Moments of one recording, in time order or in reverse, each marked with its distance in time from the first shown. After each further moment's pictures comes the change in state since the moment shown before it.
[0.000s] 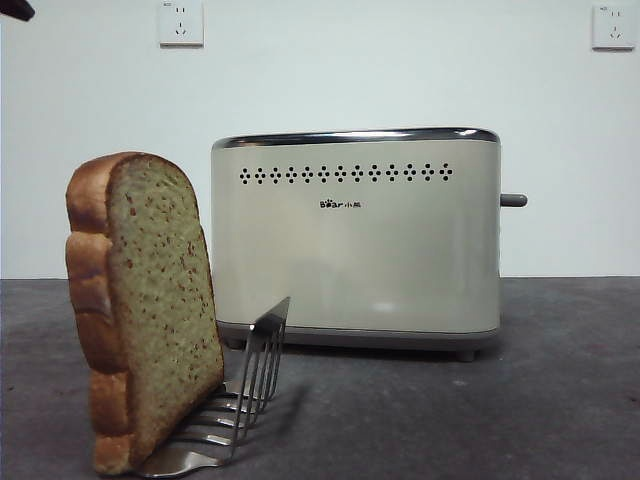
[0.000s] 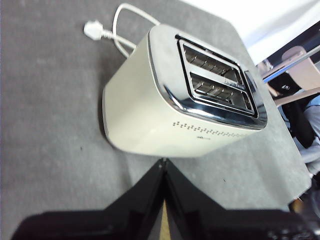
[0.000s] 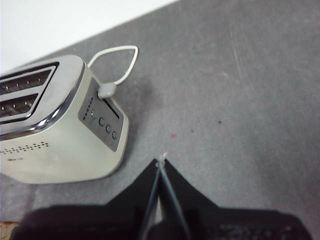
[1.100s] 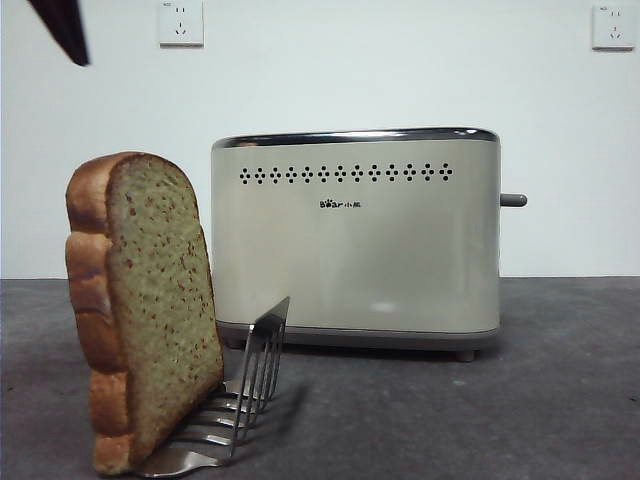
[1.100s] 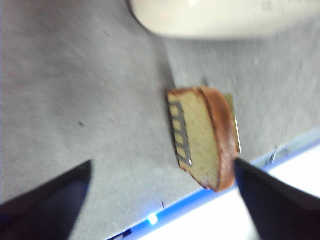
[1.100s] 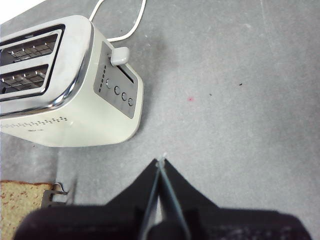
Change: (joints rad) left arm -0.405 0.267 0.192 -0.419 -0.394 0.086; right arm 0.000 0.278 0.191 -0.143 -0.113 0.001
